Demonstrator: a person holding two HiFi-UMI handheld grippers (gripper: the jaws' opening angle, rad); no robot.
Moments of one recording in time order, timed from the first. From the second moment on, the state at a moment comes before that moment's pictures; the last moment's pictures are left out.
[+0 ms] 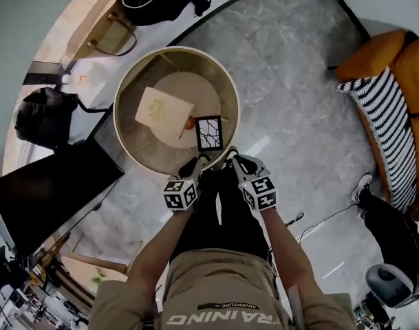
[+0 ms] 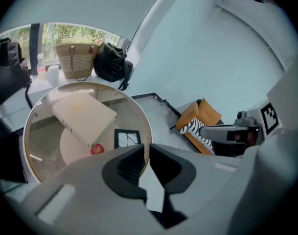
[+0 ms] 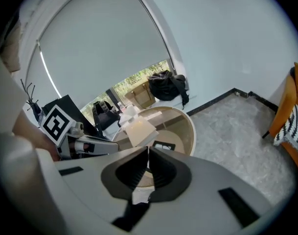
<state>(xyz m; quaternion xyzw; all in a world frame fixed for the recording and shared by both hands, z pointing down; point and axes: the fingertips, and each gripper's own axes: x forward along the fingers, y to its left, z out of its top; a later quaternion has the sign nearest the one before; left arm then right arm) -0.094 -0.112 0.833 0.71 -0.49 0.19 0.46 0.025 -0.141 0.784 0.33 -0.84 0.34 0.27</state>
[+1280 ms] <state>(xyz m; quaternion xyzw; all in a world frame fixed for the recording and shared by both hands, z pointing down) -0.137 -0.210 0.448 0.85 -0.49 0.07 0.17 -0.036 -0.221 0.404 0.31 -0.94 0.08 0.09</state>
